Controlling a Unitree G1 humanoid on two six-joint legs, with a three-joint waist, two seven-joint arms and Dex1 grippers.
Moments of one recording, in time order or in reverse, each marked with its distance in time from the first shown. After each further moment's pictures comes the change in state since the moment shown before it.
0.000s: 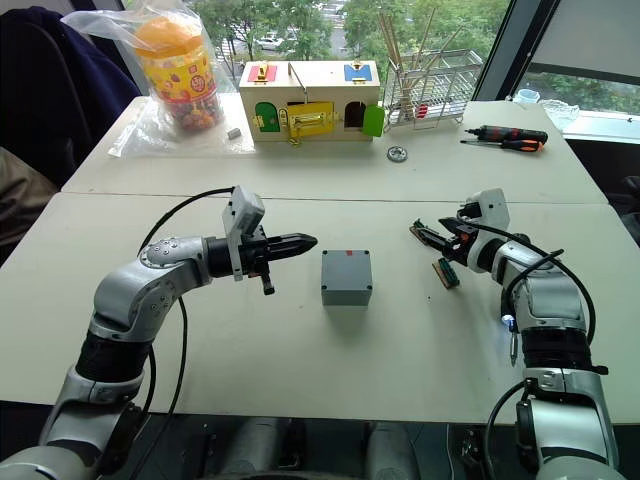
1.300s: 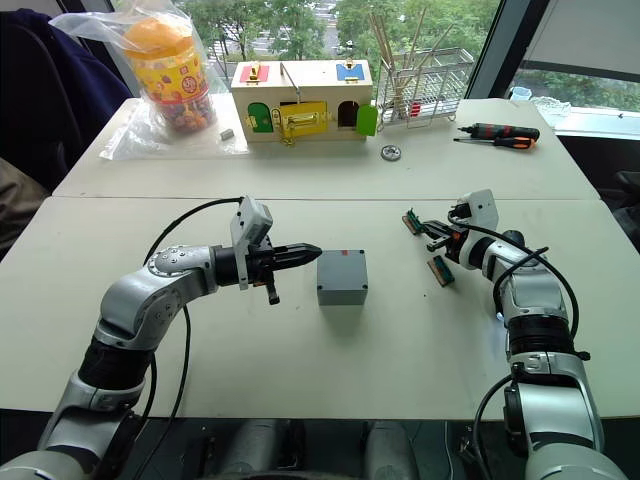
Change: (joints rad) left arm 0.027 0.001 -0.040 -0.017 -0.003 -0.005 0.026; right arm -0.060 0.025 0.030 0.146 -0.042 -0.126 0.029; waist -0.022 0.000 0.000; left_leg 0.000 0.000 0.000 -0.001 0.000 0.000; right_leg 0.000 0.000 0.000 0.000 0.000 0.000
